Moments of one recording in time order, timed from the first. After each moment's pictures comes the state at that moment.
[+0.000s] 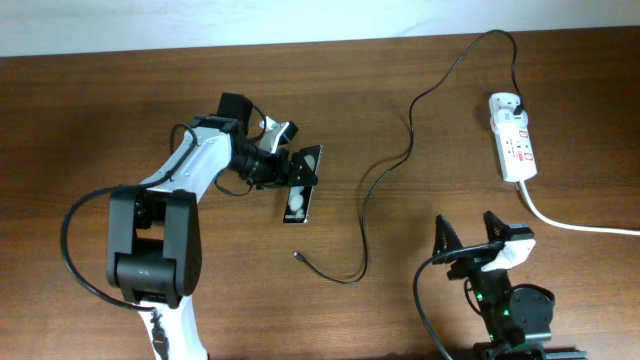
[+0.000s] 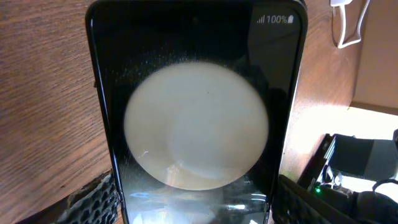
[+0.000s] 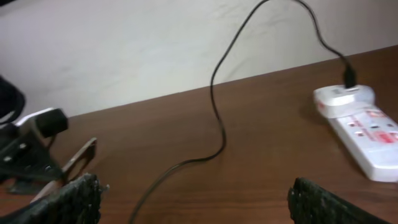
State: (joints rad) left arm -0.19 2.09 1.47 -0.84 0.79 0.06; right arm 0.01 0.01 0.03 -0.11 -0.15 0.29
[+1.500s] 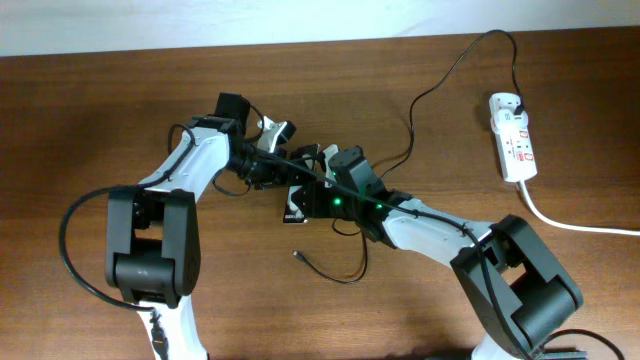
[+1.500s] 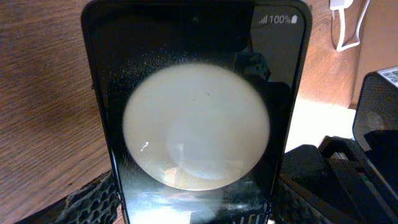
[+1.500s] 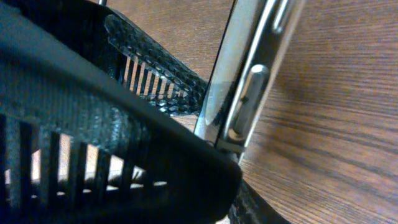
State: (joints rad) left arm -0.19 2.08 1.47 -0.83 0.79 0.06; right arm 0.59 1.83 0.93 0.14 -0.36 0.69
